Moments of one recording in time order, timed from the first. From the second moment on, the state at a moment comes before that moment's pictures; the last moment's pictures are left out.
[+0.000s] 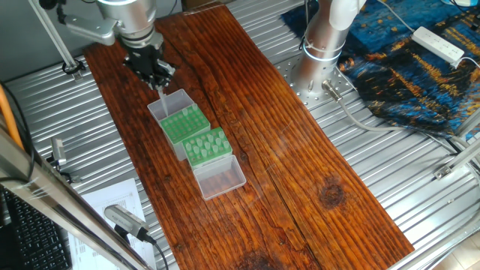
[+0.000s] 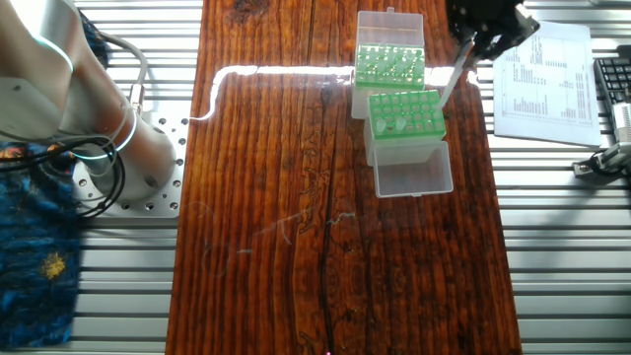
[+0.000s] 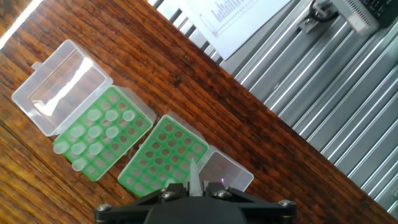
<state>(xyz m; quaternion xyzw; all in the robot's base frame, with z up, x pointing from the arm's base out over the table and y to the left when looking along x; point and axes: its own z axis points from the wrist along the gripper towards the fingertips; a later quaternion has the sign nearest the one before) 0.553 0.022 0.305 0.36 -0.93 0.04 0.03</state>
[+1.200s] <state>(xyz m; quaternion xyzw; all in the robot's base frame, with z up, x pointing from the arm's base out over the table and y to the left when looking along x) 0.538 0.019 0.288 0.36 -0.93 0.03 0.02</state>
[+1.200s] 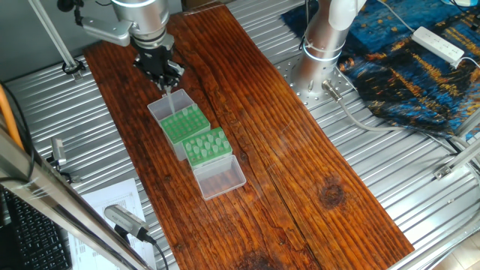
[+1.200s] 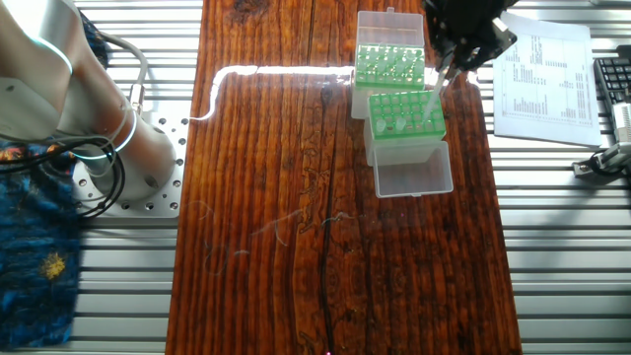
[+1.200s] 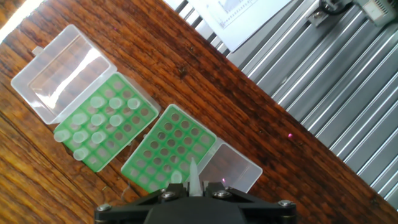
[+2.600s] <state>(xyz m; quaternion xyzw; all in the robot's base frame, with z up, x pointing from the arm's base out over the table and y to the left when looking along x) 0.535 0.022 0.277 0.36 -0.93 0.03 0.02</state>
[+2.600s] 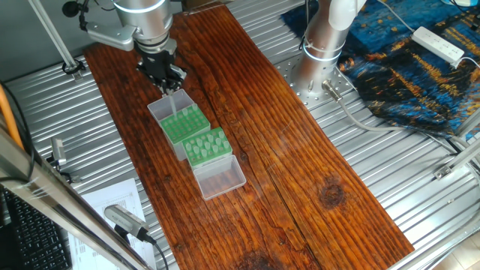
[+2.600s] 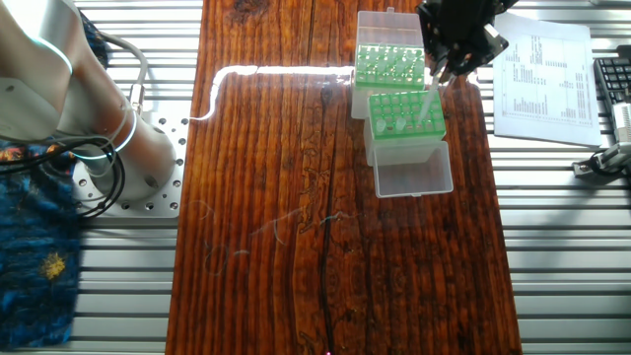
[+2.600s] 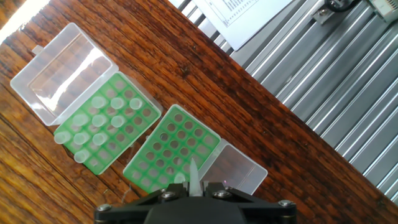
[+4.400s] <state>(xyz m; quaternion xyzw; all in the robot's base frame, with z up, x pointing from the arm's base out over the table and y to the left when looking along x) 0.534 0.021 0.269 0.37 -0.93 0.03 0.02</state>
